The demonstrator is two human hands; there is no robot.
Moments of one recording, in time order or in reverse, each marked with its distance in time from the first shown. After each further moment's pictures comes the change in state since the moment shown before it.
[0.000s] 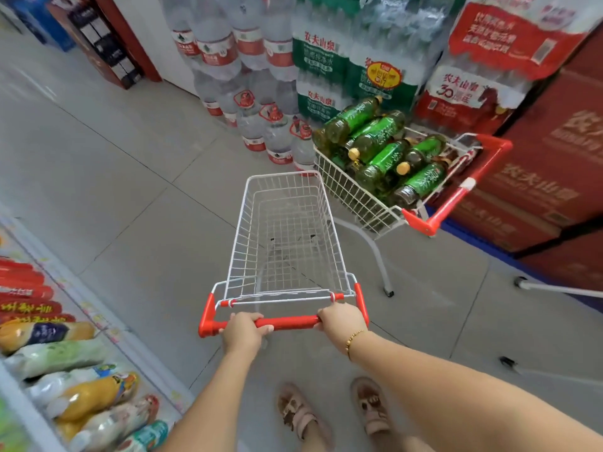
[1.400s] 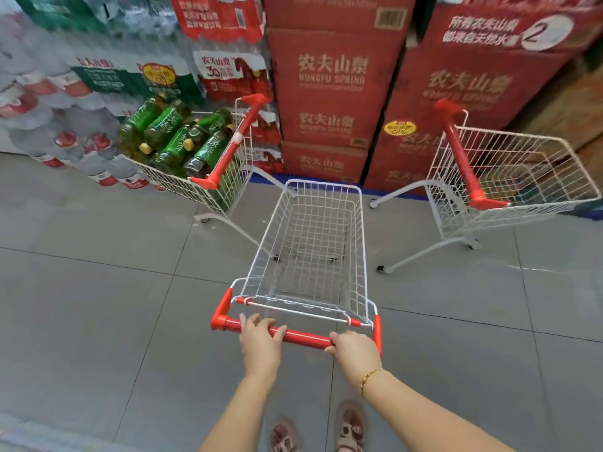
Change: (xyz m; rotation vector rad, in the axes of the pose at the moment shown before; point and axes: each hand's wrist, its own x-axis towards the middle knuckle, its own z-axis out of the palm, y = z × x) left_hand -0.266 0.141 0.302 0.153 0.039 0.409; right_hand -0.314 0.236 0.217 0.468 0.079 0.399
